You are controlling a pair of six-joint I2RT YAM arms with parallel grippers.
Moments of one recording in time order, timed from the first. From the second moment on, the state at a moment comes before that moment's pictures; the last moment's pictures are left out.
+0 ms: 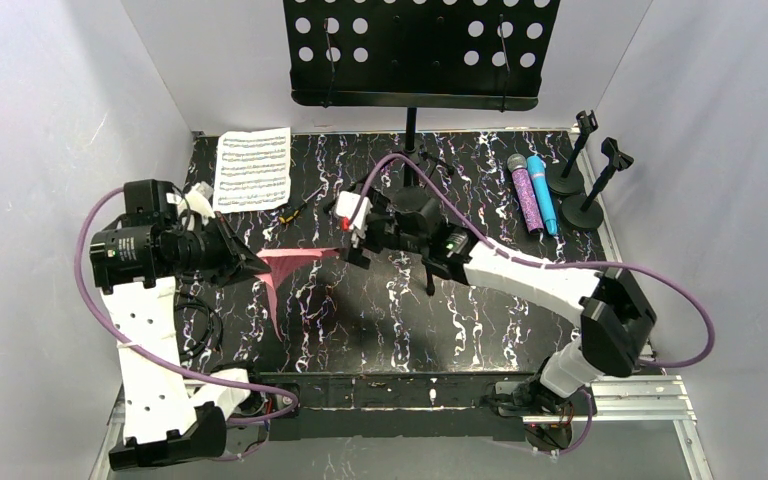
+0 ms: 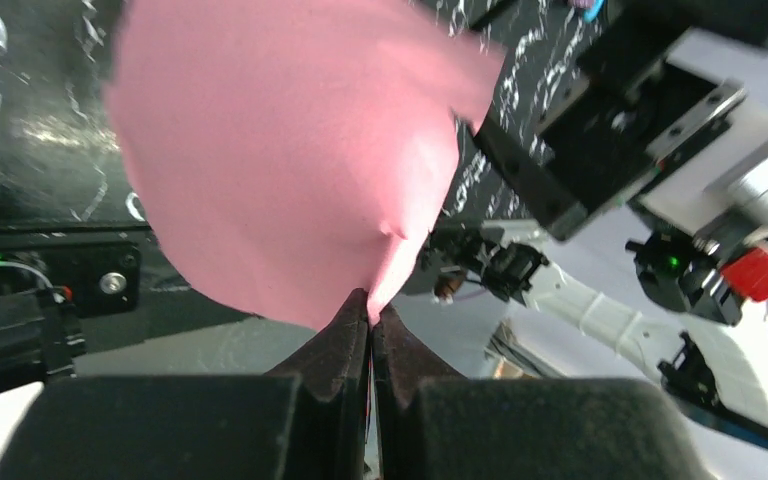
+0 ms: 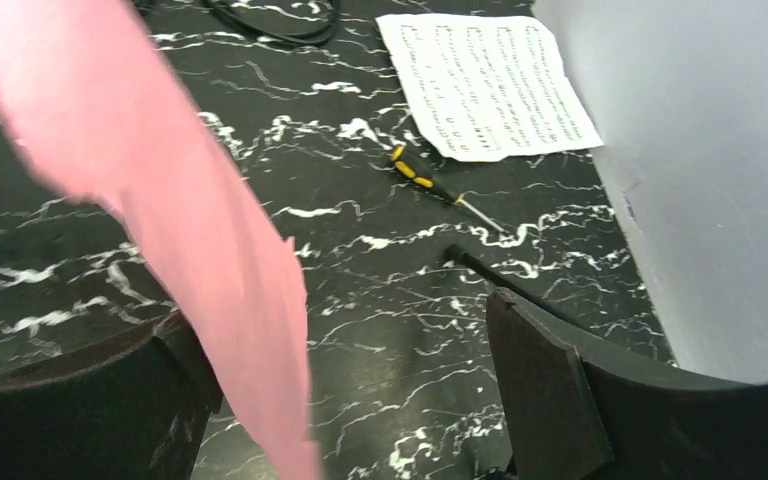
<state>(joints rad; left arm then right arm) 0.16 1.03 1.53 -1.62 0.61 -0.41 0.97 1.56 1.20 0.11 -0.23 -0.47</state>
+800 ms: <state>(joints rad) -0.15 1.16 1.65 -1.62 0.38 -0.50 0.97 1.43 1.06 0.16 -0.32 -0.41</state>
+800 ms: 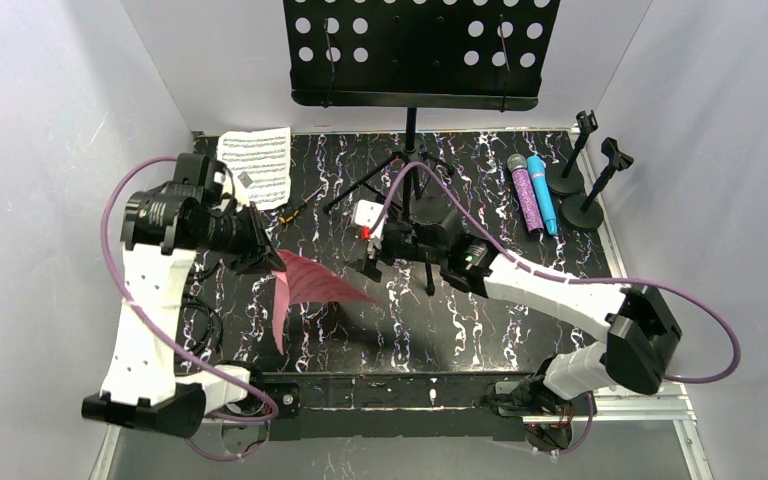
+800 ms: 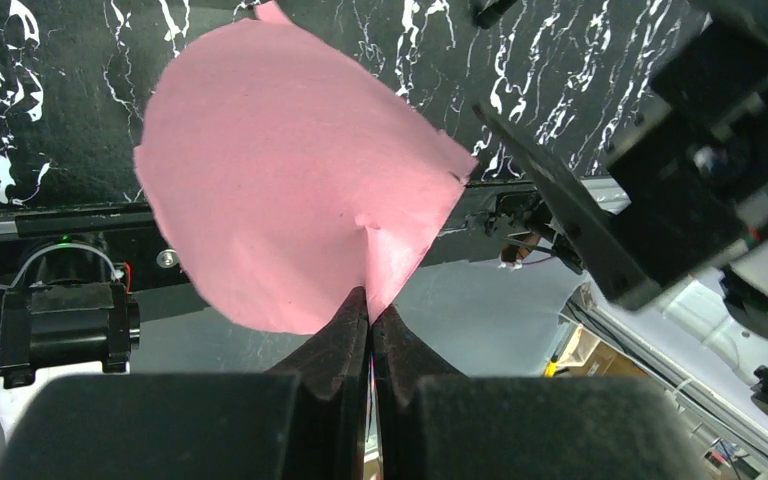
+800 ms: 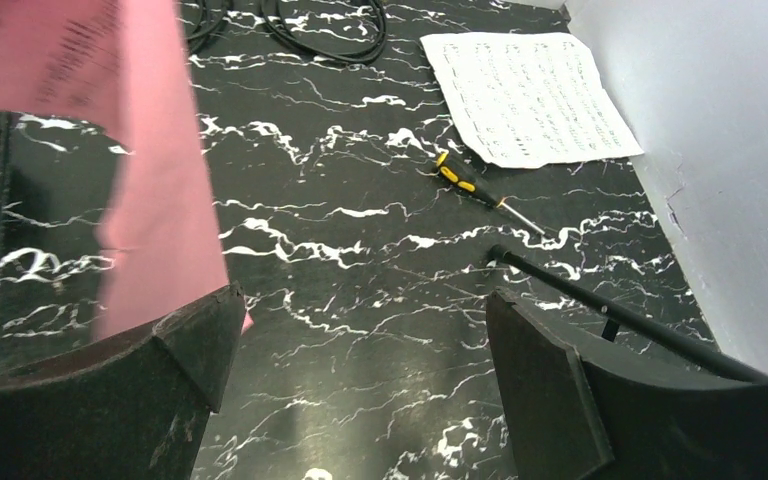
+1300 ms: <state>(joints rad) -0.31 1.30 1.65 -1.62 0.32 -0.52 1.06 1.20 0.99 0.11 -0.37 -0.28</state>
